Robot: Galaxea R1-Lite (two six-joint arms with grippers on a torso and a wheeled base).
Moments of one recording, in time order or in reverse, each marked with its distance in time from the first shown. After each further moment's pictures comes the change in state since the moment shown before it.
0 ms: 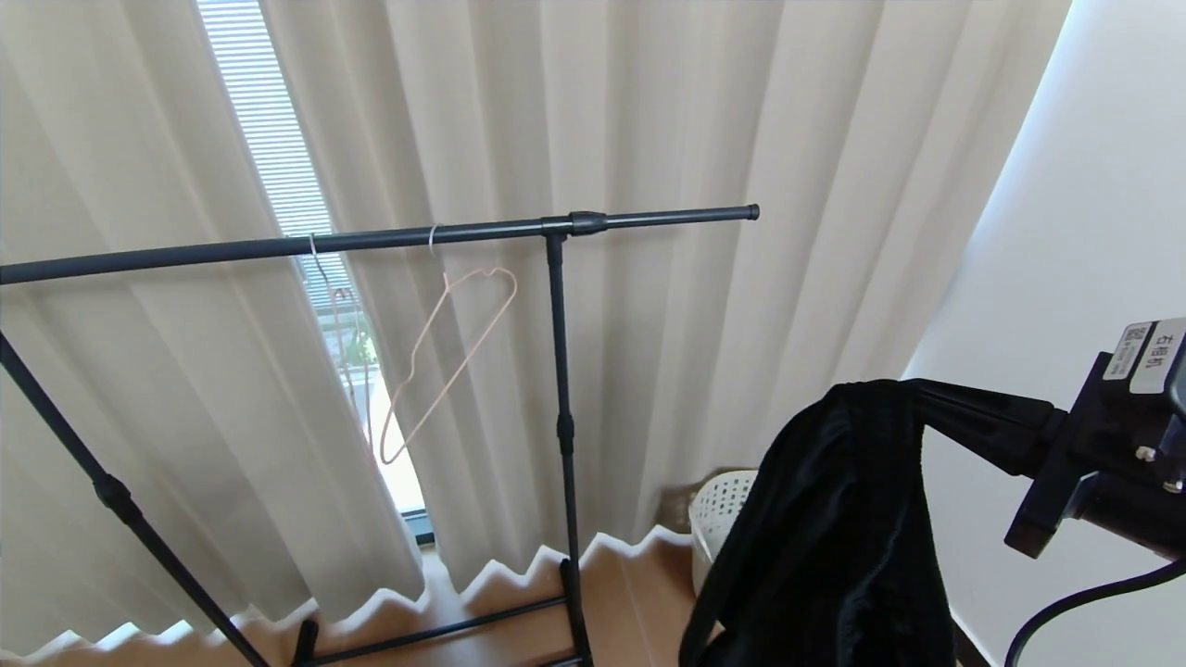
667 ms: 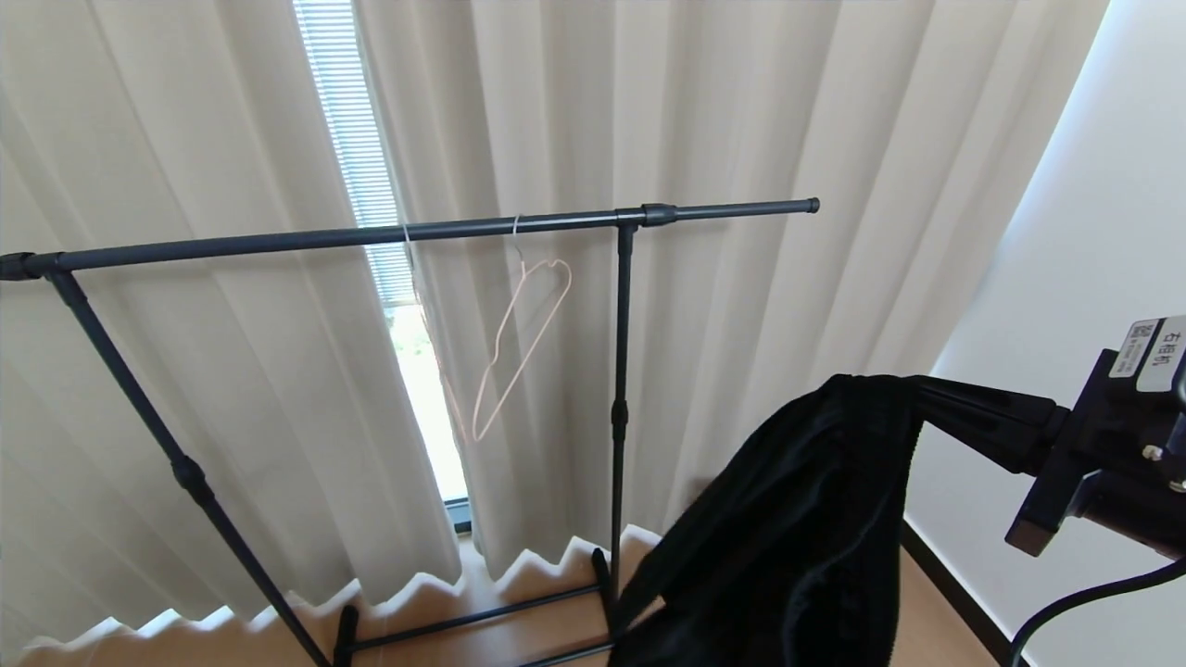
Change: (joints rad) left arm 0.000 0.000 0.000 0.000 0.004 0.000; right arm 0.001 0.002 -0.002 -0.008 0.001 0.000
